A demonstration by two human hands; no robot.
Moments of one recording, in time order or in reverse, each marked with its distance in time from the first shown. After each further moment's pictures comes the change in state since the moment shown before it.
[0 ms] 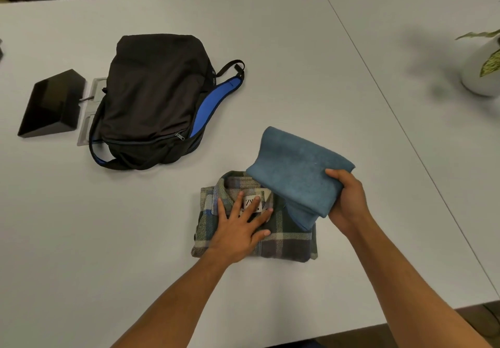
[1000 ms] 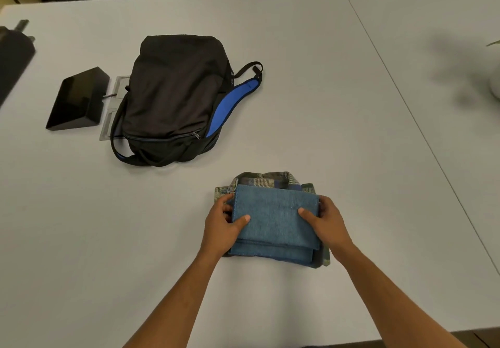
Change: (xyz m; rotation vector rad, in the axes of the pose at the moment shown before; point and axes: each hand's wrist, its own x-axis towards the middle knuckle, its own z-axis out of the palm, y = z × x) left_hand -0.029 -0.029 -0.033 -1.188 0.270 -0.622; right_hand 0.024 0.087 -0.030 -0.924 -0.045 -0.077
